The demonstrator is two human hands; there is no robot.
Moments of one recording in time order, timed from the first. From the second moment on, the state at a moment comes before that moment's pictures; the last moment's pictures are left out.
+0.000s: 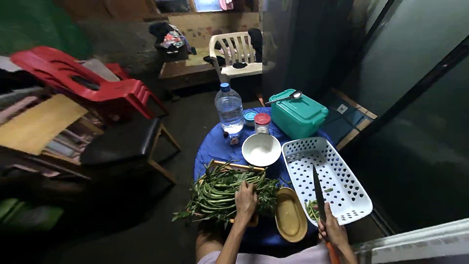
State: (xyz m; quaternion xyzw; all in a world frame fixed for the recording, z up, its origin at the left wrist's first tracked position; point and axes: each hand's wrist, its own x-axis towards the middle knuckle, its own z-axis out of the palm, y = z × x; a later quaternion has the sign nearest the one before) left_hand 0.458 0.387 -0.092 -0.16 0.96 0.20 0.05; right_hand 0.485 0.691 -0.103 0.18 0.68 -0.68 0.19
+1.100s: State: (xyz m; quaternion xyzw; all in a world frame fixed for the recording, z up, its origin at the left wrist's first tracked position) left_hand 0.615 0.348 0.148 0.10 0.71 0.48 -0.50; right_hand 0.482 0.637 -0.029 -0.08 0.62 -0.78 0.03
